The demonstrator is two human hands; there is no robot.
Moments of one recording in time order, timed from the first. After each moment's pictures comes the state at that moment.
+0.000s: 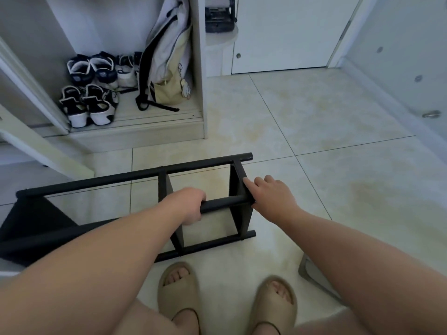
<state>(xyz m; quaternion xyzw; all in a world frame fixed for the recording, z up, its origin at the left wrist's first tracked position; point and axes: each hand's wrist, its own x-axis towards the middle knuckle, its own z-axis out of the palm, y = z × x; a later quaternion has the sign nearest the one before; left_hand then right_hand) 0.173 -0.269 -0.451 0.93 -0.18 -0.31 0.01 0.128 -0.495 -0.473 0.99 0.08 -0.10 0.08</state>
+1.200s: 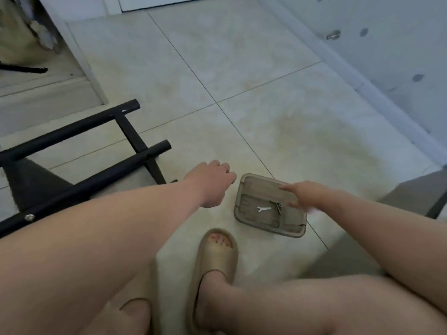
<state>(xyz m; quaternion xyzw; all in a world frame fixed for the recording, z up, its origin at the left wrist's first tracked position) 0.100 -0.499 -0.514 0.80 -0.57 -0.18 -0.07 -0.054 -0.734 -0.527 0.88 -0.18 -0.43 0.02</state>
